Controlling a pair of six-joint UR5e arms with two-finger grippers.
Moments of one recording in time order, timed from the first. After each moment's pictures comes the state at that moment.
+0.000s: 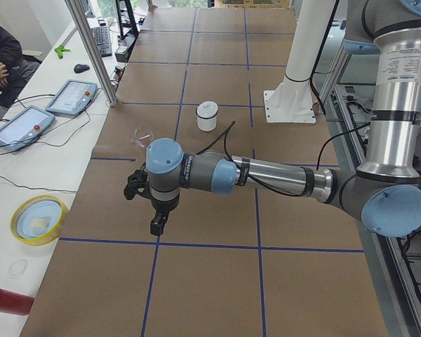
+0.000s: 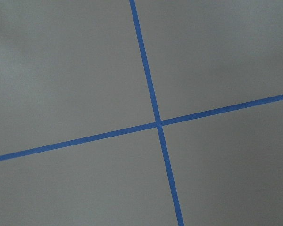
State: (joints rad) left arm -1.61 -1.62 -1.70 -1.59 -2.32 0.14; right arm 1.57 -1.68 1.65 -1.57 2.29 0.01
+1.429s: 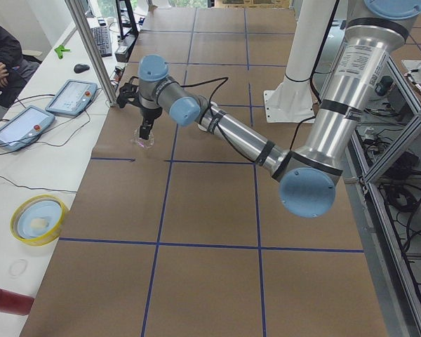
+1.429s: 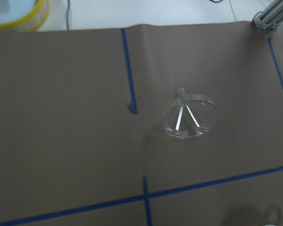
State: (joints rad) left arm -1.17 -1.96 -1.81 -1.74 -2.36 -0.75; right arm 1.57 -1.68 1.65 -1.57 2.29 0.01
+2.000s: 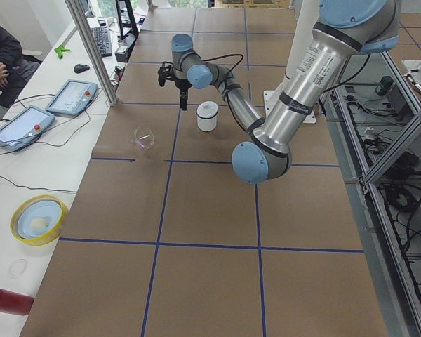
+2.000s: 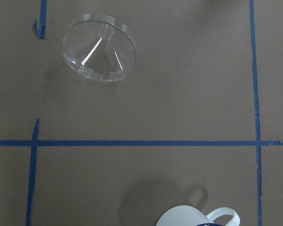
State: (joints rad) left arm -0.82 -2.16 -1.83 -1.53 -2.13 -1.08; right arm 1.57 -1.68 1.65 -1.57 2.29 0.01
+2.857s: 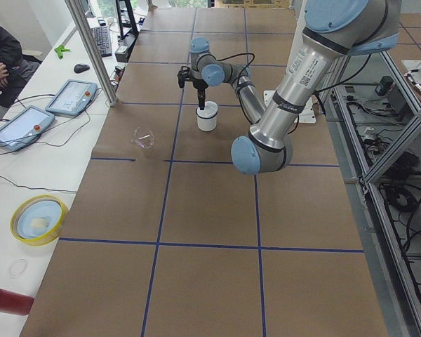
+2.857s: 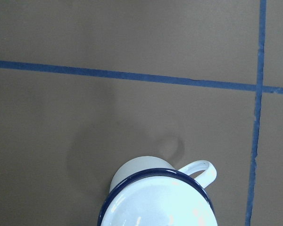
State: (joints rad) left arm -0.68 -2.19 -1.81 -1.48 -2.06 -1.18; right arm 1.57 -1.68 1.65 -1.57 2.29 0.01
